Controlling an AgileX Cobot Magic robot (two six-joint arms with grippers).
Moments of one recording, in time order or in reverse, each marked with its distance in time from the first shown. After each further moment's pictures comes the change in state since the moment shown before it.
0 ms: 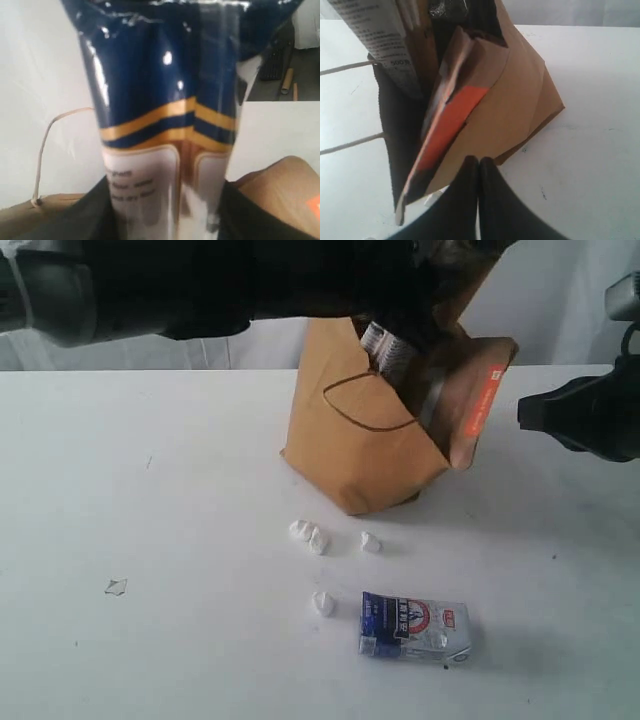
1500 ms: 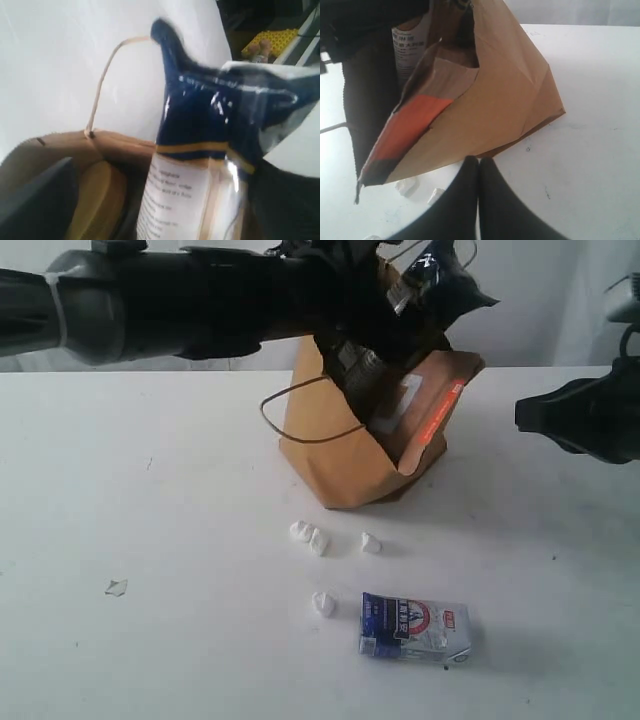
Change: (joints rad) left arm 0.004 0.038 0.002 -0.070 -0.209 0.000; right arm 0.000 0.001 0.000 0.000 -0.012 0.000
